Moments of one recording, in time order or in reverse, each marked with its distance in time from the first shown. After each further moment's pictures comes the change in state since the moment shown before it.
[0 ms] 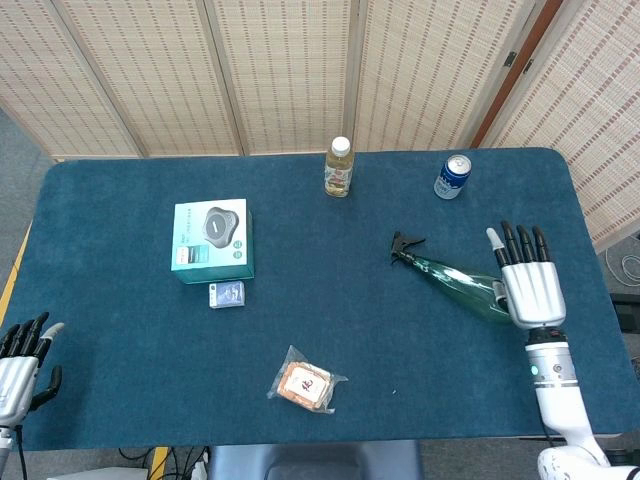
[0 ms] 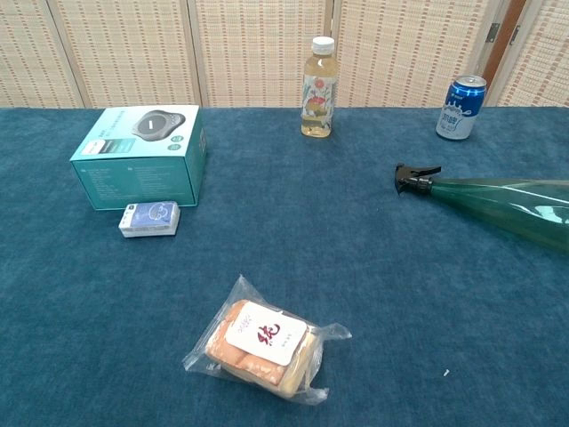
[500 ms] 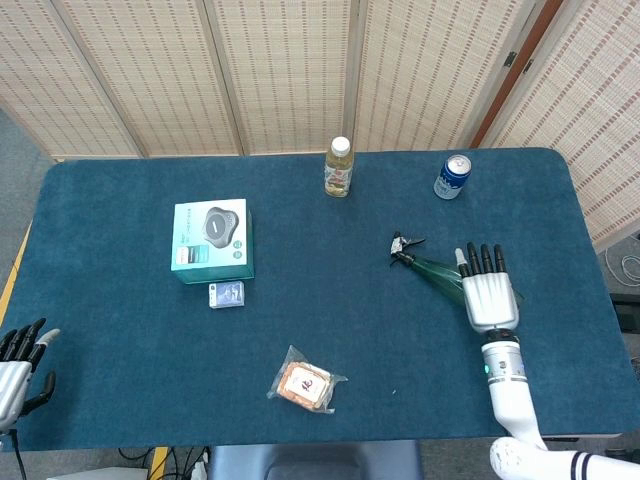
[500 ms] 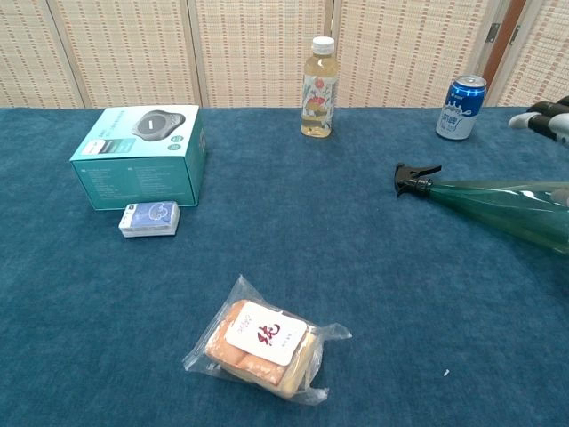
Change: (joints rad) left arm -0.003 -0.045 0.026 0.190 0.040 -0.018 -0.170; right arm 0.115 -0.177 -0.022 -0.004 0.285 -0.022 -0.410
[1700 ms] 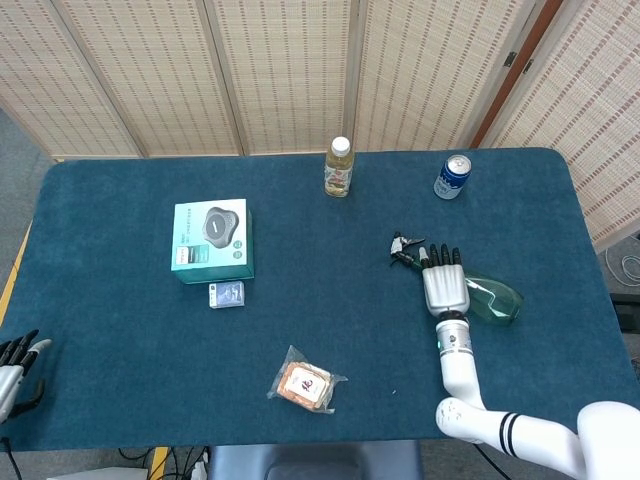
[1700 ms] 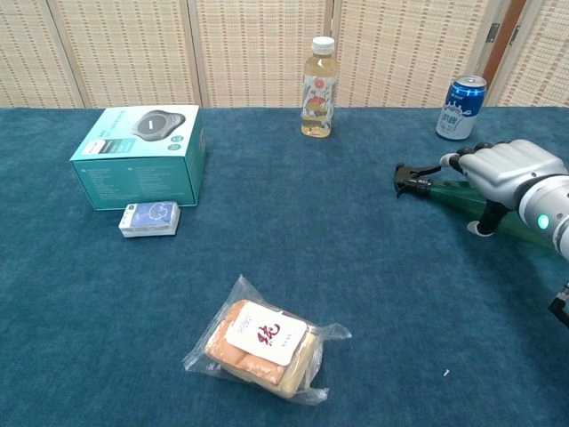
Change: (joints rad) left arm -0.023 -0.173 0.048 0.467 0.024 -0.139 -0.312; right arm 0.190 -0.265 0.051 0.341 0.219 -0.124 0.043
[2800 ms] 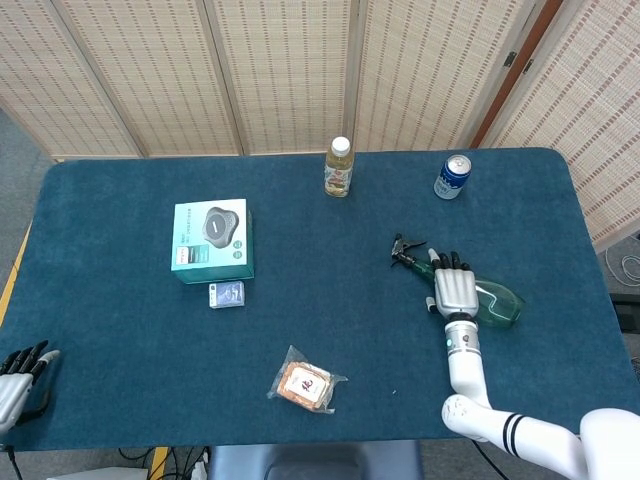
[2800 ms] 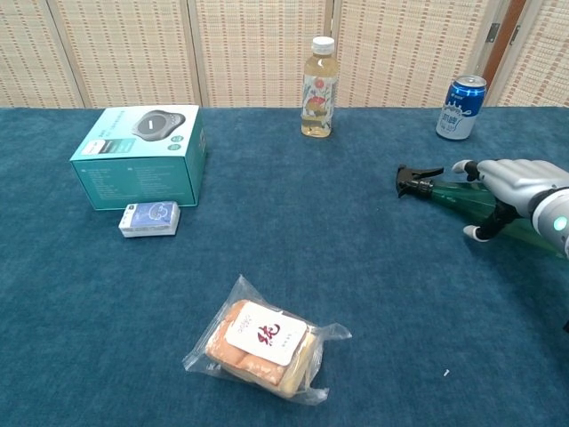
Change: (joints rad) left arm 0.002 -0.036 0.036 0.064 0.029 -0.042 -0.003; right arm -0.039 -0.016 0.019 0.078 0.003 -0.064 0.321
